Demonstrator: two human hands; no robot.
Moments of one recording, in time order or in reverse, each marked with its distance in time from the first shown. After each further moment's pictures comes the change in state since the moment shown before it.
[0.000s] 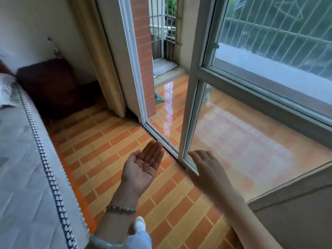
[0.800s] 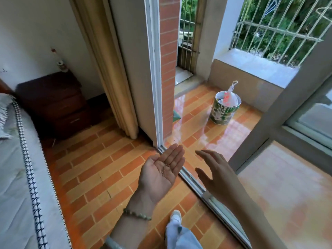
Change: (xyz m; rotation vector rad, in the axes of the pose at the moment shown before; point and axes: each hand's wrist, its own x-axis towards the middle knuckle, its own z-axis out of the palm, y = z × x) left_hand 0.277 0.239 0.091 0.062 -0.085 -0.138; right_hand 0.377 -0.033 0.067 0.198 0.079 -0.019
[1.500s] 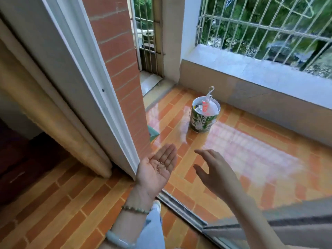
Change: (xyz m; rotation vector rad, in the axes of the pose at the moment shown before) left_hand 0.344 0.127 0.123 0.087 -0.002 -0.157; right_hand 0.297 0.154 0.014 -0.007 0.019 0.361
